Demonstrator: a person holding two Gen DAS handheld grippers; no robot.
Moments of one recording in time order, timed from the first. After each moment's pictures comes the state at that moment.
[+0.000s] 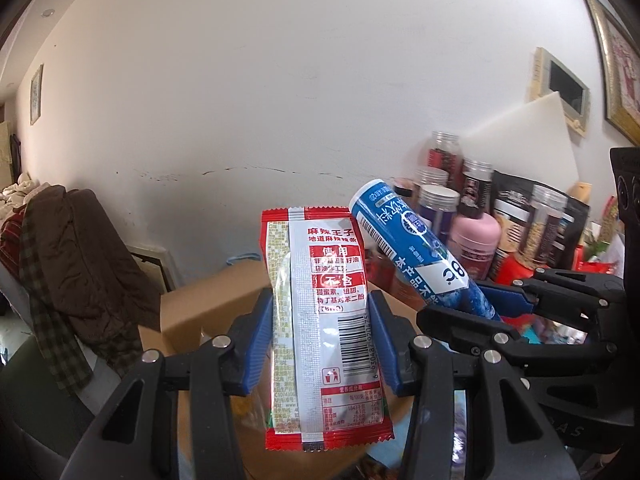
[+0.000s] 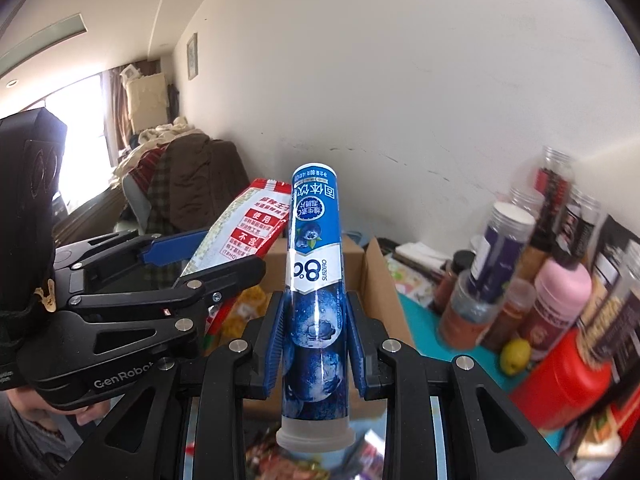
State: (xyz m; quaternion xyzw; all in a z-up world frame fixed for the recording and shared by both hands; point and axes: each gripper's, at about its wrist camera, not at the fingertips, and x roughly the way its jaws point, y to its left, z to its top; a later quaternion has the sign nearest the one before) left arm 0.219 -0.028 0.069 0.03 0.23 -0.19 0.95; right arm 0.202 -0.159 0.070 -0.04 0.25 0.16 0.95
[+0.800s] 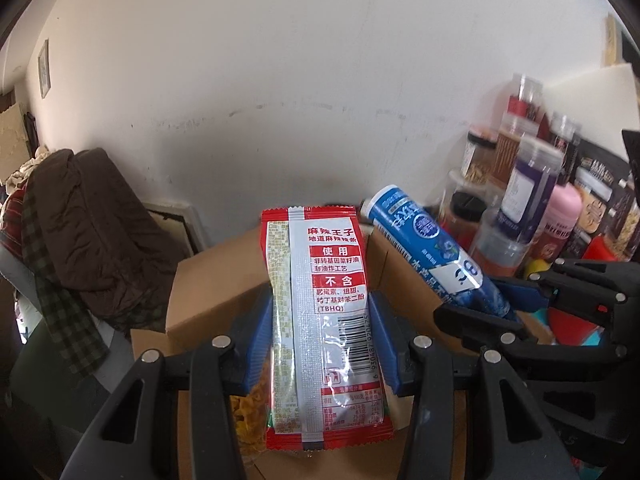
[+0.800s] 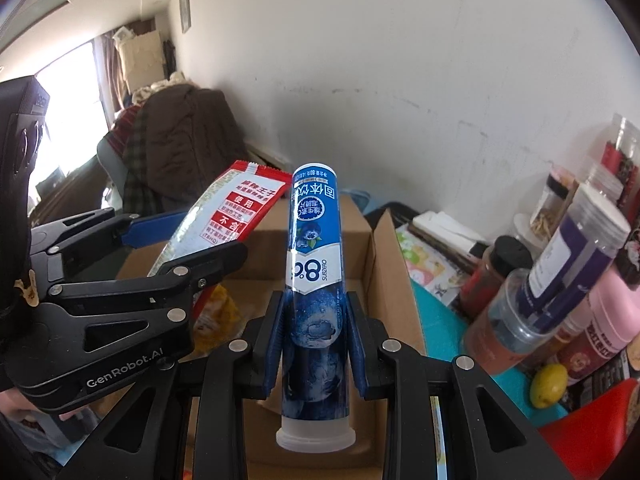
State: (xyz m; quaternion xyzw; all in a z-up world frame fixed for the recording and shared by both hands) left arm 0.315 -0.026 0.013 0.06 0.34 -0.12 0.93; right arm 0.312 -0.146 0.020 -0.05 0.36 0.17 0.92
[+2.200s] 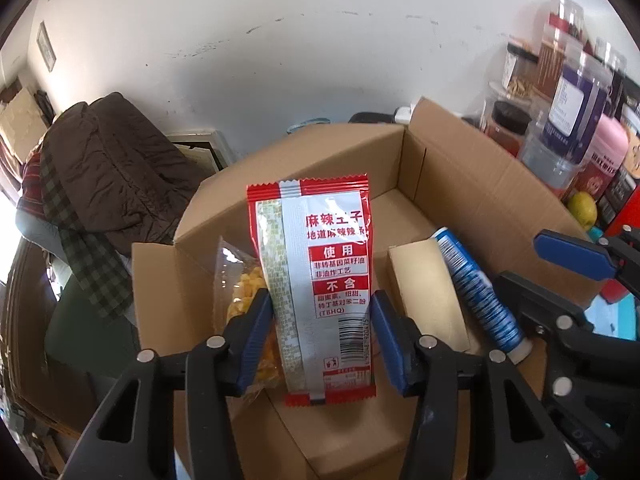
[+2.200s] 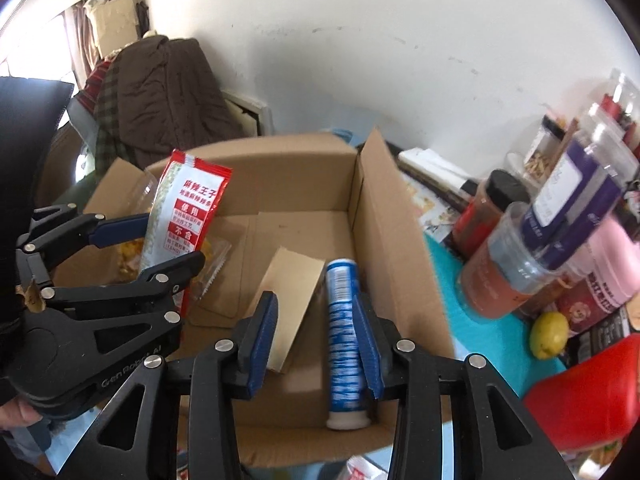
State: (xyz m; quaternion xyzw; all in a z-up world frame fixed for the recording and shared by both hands) left arm 0.312 -0.035 -0.019 0.09 0.45 -0.04 0.89; right arm 0.302 -0.146 -0.004 -0.07 0.43 0.12 0.89
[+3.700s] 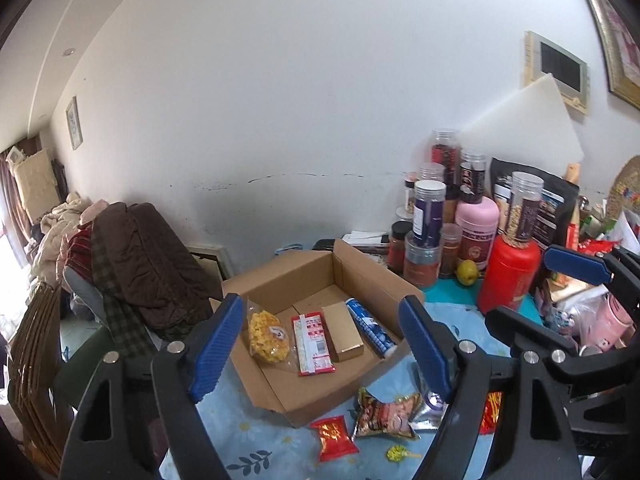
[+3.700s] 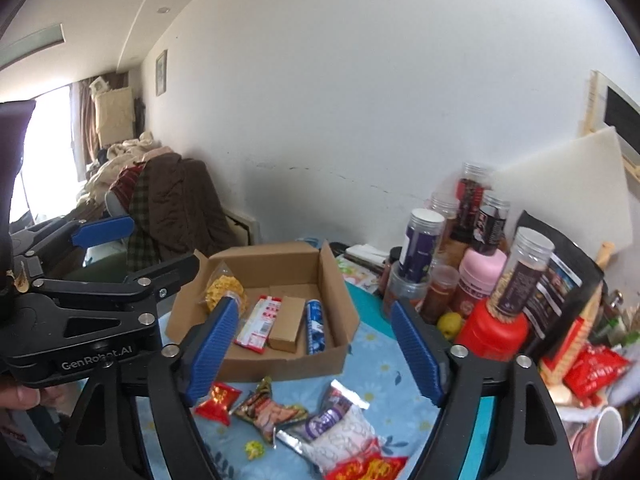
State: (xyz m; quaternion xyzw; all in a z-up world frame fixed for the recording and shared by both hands) left arm 0.097 -0.045 0.127 0.09 0.24 -0.10 0.96; right arm 0.077 -0.185 0.118 -0.03 0.23 0.07 0.97
